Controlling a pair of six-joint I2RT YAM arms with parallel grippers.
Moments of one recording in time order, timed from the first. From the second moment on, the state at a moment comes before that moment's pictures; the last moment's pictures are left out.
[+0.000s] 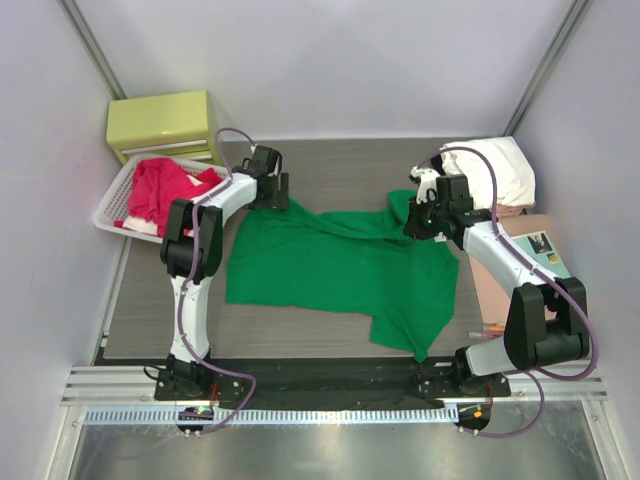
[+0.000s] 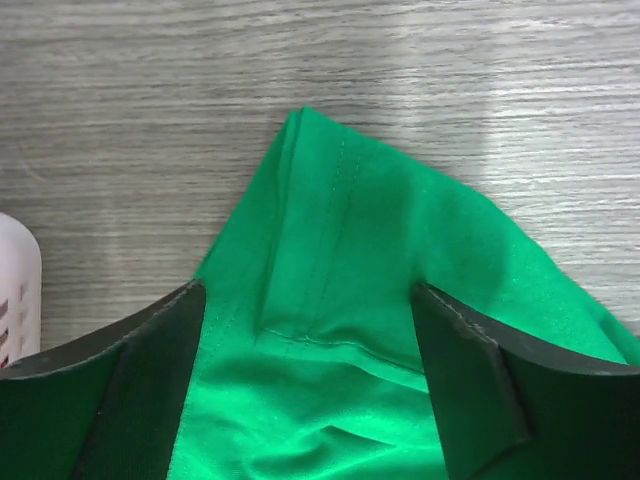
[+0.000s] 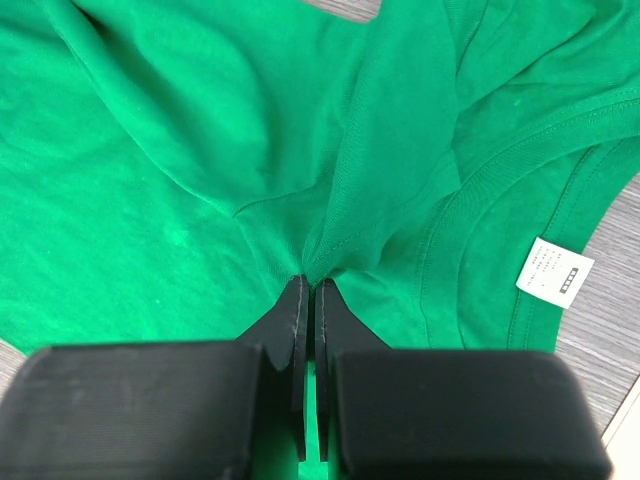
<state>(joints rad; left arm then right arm) -0.31 2.20 1.68 -0.49 -0.17 -0.23 0.16 1.42 0.97 -0.35 -0.27 -0.05</state>
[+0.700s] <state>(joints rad) -0.31 2.18 1.66 -0.49 -0.17 -0.22 0.16 1.42 0.97 -0.35 -0.26 -0.06</state>
